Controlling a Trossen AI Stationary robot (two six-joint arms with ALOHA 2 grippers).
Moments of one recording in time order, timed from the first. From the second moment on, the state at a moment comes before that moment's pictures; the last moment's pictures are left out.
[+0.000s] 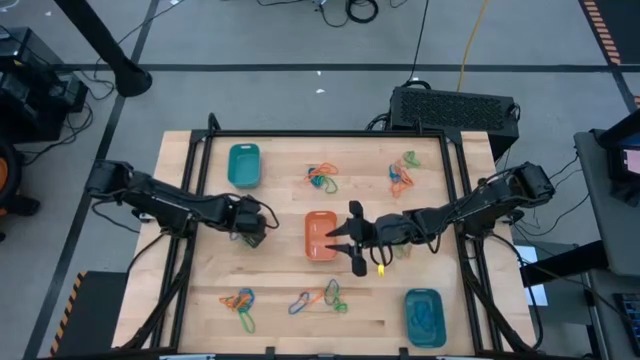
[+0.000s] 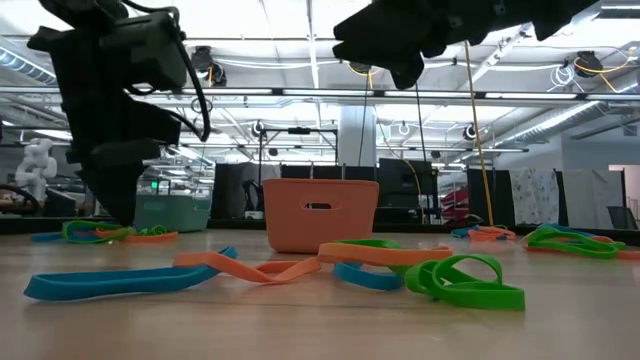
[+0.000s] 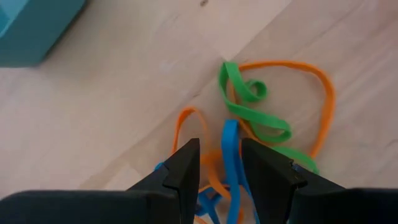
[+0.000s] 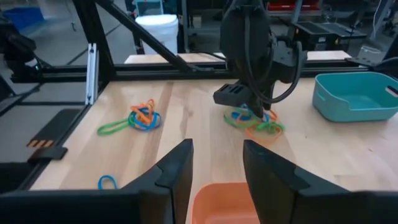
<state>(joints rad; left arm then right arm) -0.13 1.35 0.61 -0.72 -0.29 -0.91 0.26 1.51 0.79 0.44 0.21 0.13</state>
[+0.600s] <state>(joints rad) -0.11 1.37 0.61 -0.68 -0.29 -0.86 0.23 1.51 0.79 0.35 0.21 0.13</state>
